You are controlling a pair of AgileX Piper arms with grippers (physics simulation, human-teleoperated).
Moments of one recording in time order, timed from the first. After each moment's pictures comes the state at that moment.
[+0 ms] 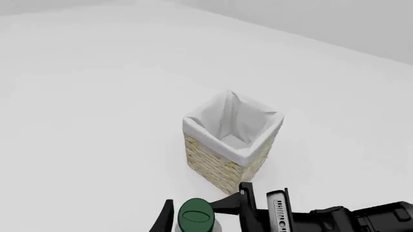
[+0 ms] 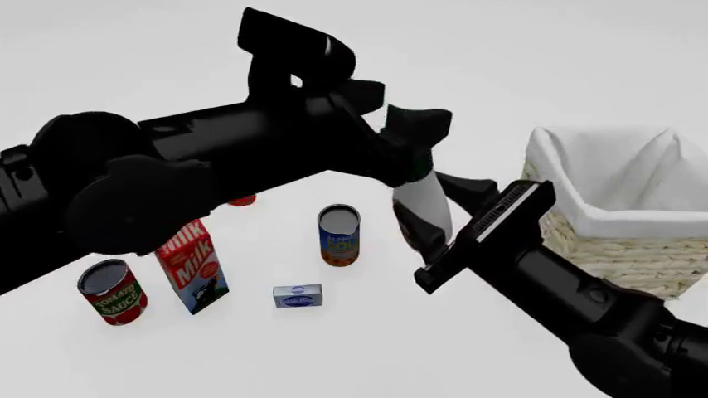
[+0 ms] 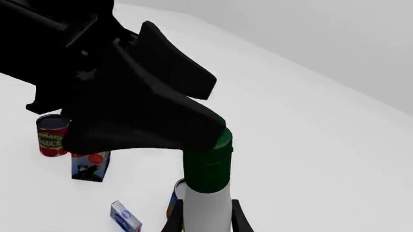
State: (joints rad) left arm -0.91 1.33 -1.28 0.18 -0.07; right arm 0.66 1.16 -0.56 -0.49 -0.29
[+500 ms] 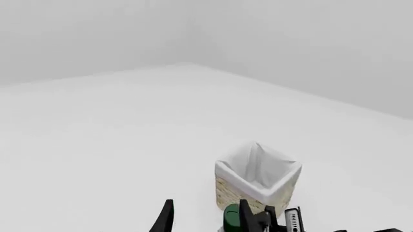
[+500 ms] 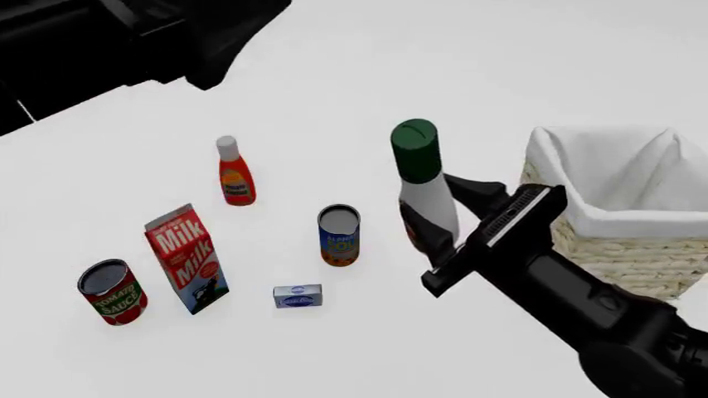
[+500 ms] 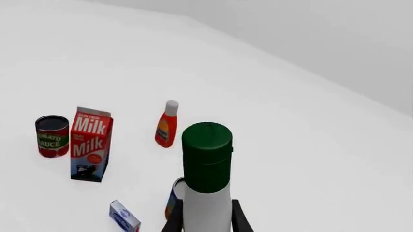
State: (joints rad) left arm -0.77 1.01 -1.28 0.26 -0.05; right arm 0.65 1.13 -0.54 -0.49 -0.29
